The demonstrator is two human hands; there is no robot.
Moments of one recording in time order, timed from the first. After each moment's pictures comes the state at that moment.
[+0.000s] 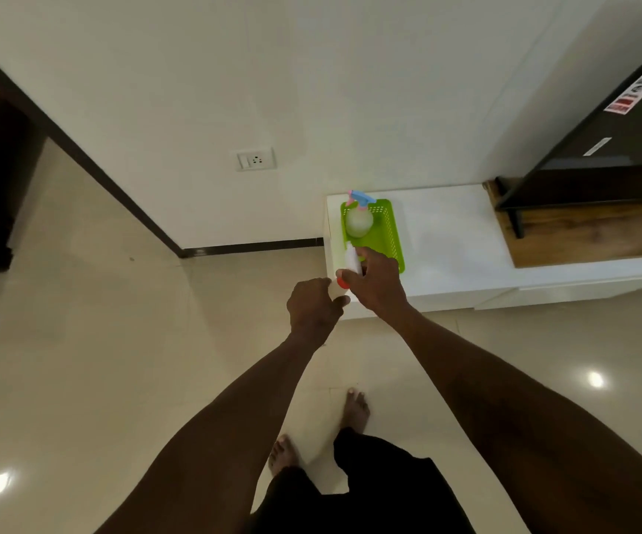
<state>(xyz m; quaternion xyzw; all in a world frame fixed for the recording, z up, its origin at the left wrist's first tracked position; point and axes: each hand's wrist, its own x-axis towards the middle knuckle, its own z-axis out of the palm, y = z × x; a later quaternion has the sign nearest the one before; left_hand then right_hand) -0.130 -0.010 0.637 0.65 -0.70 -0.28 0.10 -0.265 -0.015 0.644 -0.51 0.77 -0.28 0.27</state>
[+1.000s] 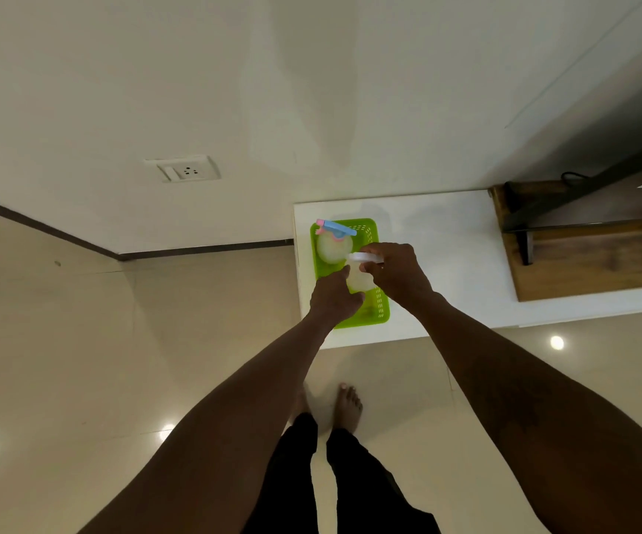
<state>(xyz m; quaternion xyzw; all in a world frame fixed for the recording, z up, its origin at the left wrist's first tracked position) -0.285 -0.214 0.504 0.58 -0.68 -0.46 -0.04 -0.436 -0.206 0.529 -0.56 0.75 -0.19 0.31</state>
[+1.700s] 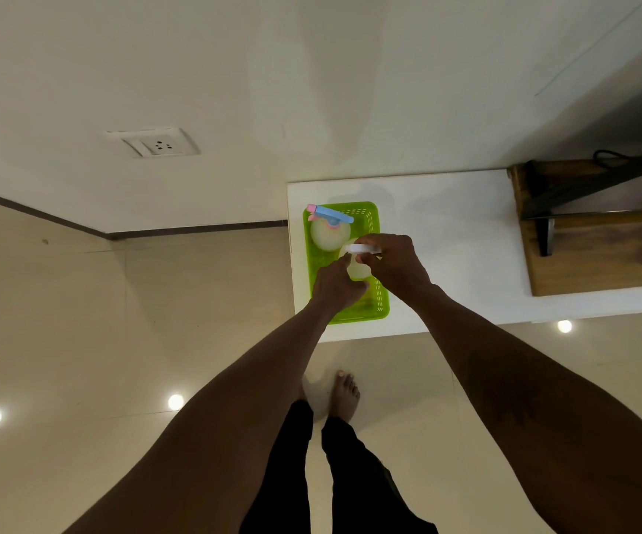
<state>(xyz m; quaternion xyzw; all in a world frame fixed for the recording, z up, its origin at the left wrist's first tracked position) -0.321 -0.226 0.456 0.61 -0.63 -0.48 -0.05 -0.462 -0.218 0.471 -0.56 0.71 -0.21 0.36</state>
